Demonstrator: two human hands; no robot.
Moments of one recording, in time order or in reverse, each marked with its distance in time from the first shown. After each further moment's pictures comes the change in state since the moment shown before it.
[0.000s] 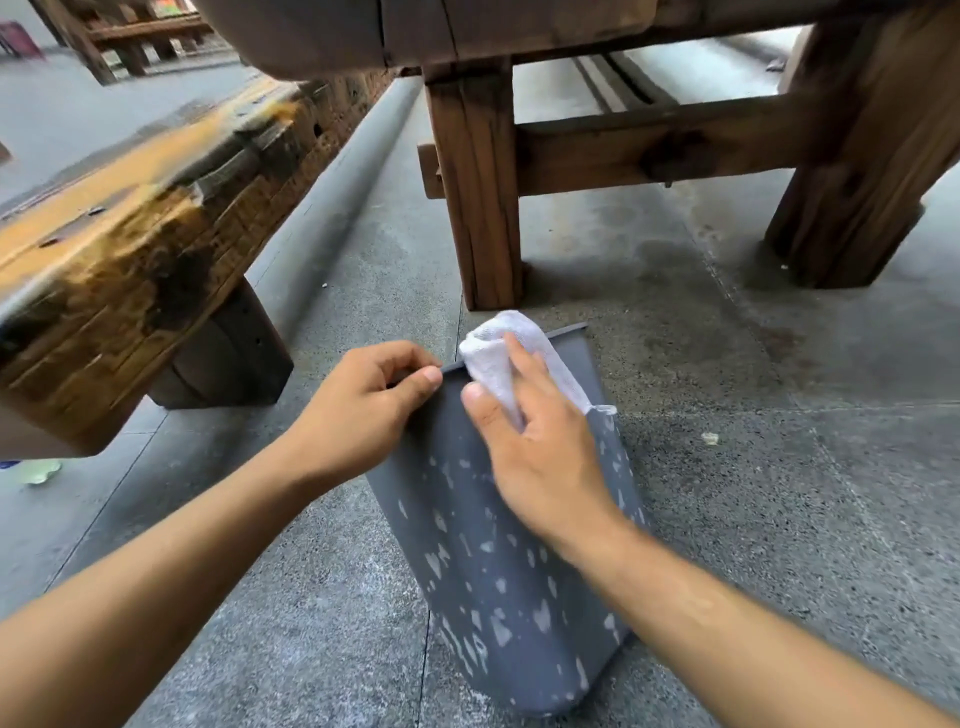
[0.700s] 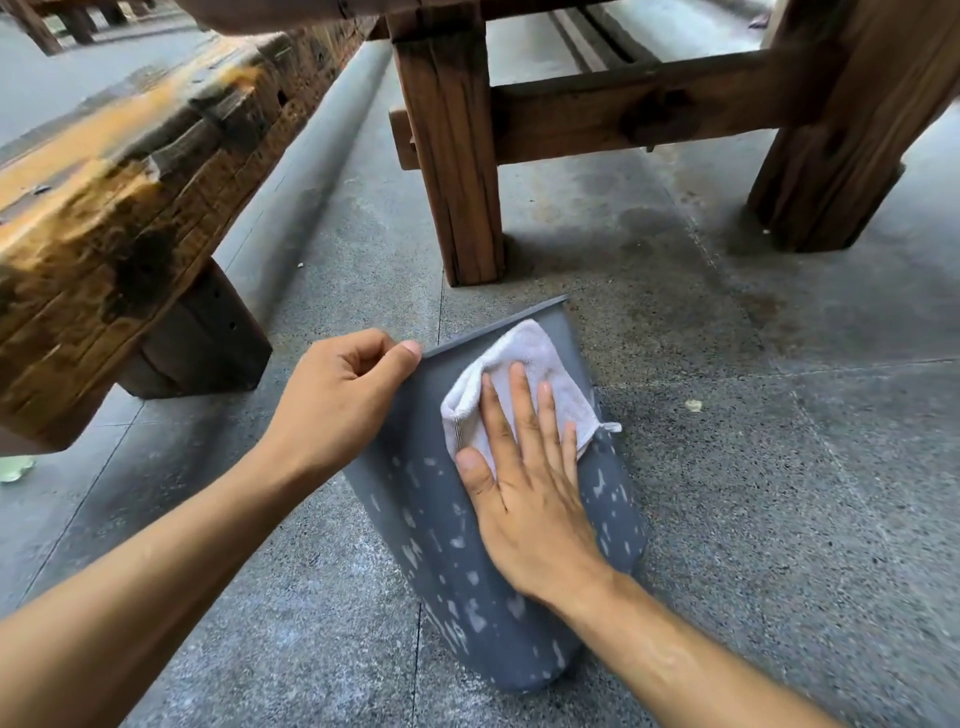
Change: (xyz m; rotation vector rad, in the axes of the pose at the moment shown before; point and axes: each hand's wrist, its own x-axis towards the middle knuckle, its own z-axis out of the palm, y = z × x) left_hand -0.005 -0.008 0.009 0.170 0.208 0.009; right_hand -0.050 0.052 0.015 -0.497 -0.106 -0.069
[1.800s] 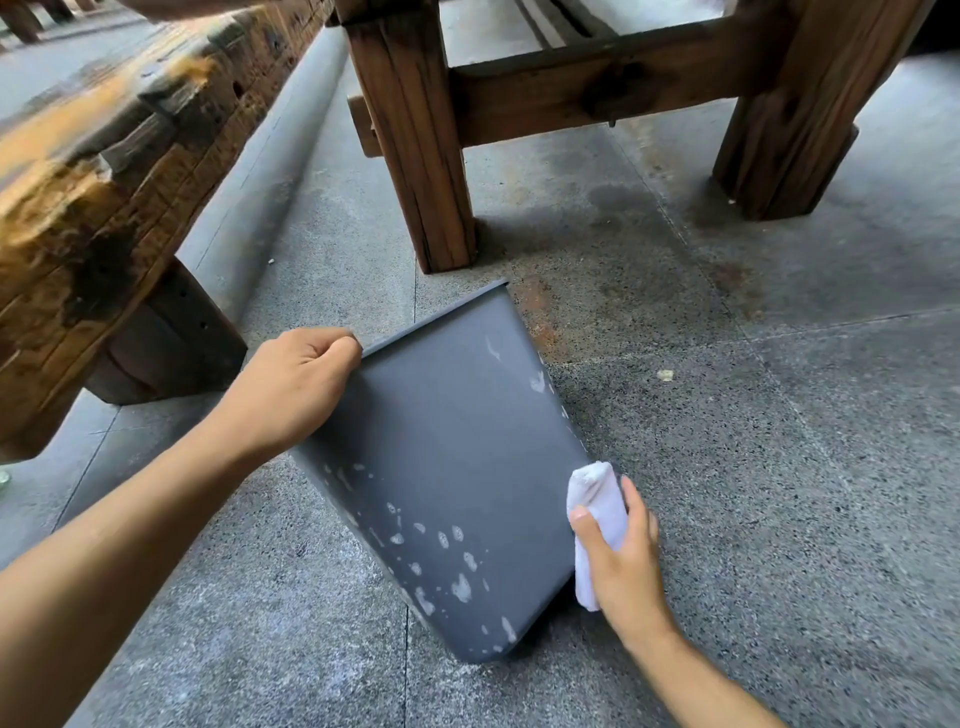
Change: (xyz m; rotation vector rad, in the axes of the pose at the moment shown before) left_hand 0.005 0.003 -0.013 0.367 -0.191 0.003; right_hand -0.103 0.114 0.026 0.576 0.238 0.759
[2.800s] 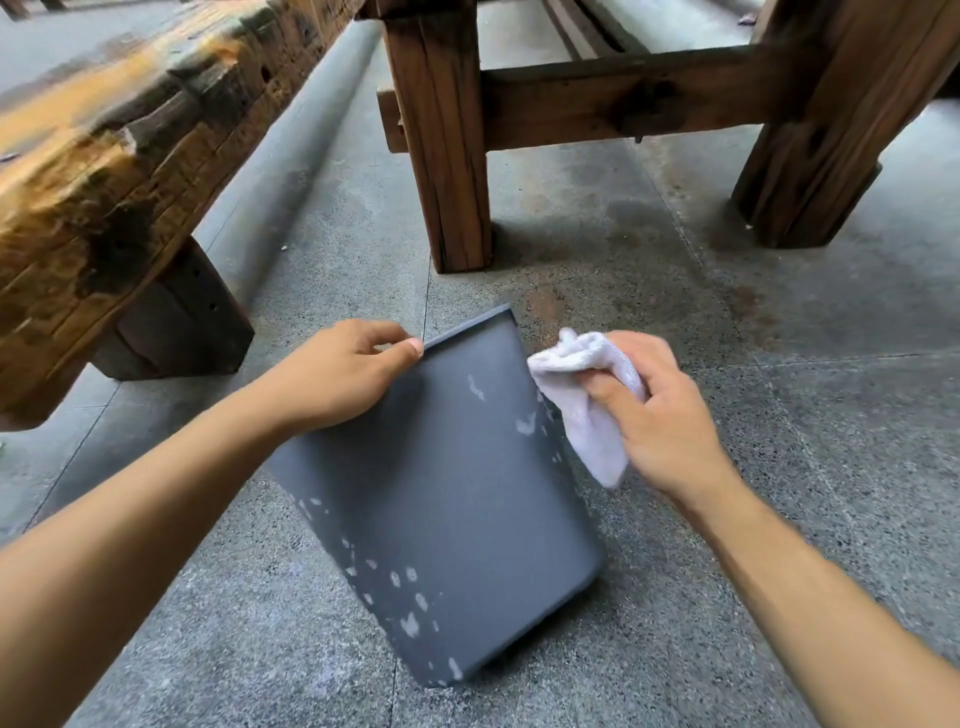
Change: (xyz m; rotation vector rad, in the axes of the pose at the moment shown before) left_hand 0.018 -0.002 0.010 -0.038 -0.169 -0.021; right_hand 0.054 -0.166 -0.031 0.061 -0.244 -0.520
